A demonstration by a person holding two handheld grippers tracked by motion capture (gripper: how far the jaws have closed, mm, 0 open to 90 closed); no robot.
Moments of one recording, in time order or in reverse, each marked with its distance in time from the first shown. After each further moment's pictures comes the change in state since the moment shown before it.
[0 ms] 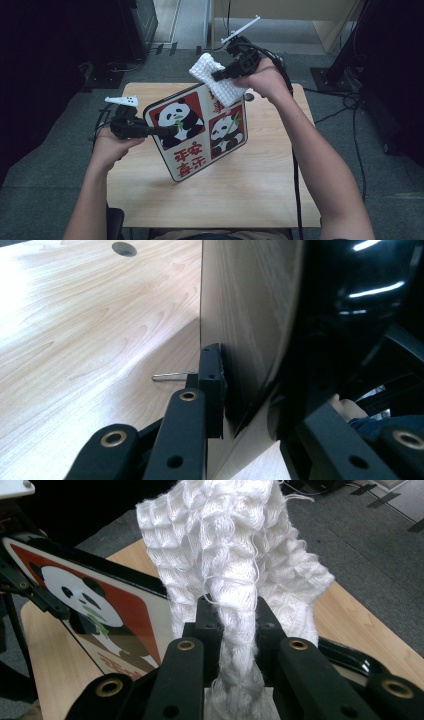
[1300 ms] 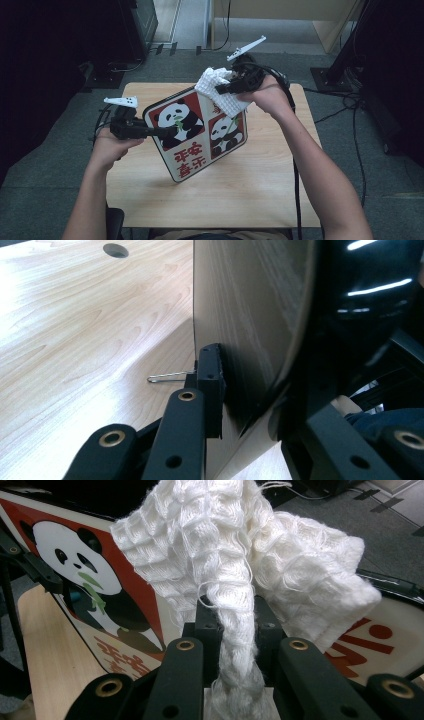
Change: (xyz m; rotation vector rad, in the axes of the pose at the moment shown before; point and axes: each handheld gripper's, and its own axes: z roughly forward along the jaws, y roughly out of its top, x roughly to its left) left arm 0.003 -0.002 -0.001 -0.002 -0.030 0.021; right arm 0.005 -0.039 0.009 -0.040 0.007 -0.009
